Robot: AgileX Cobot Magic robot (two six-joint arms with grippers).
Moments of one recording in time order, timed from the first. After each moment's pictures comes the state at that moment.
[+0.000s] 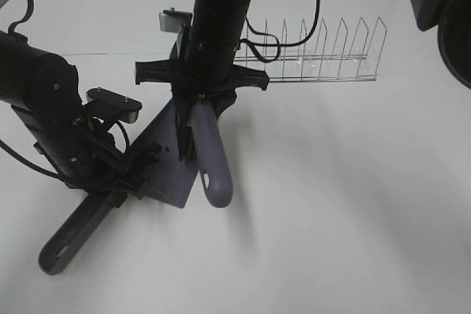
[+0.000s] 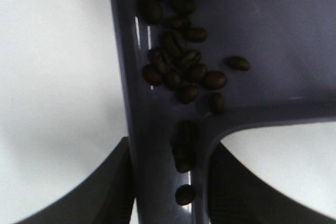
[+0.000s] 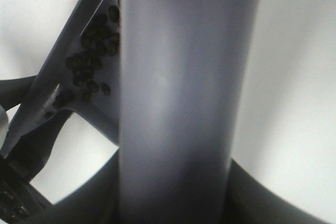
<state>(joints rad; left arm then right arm) -0.46 2.00 -1.00 -0.03 0.54 0.03 0.64 2.34 -2.02 0.15 1.22 0.36</state>
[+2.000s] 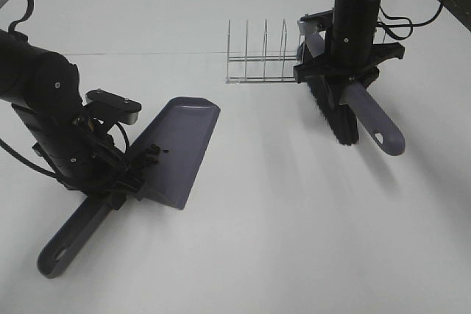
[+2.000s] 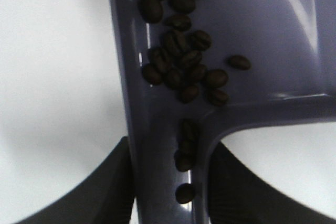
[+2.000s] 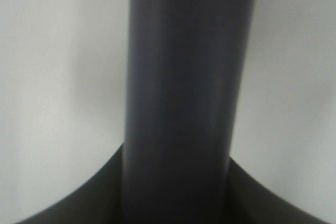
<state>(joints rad) -0.46 2.00 -1.01 -0.04 0.58 0.03 0.26 2.39 -1.99 -0.18 1.24 0.09</state>
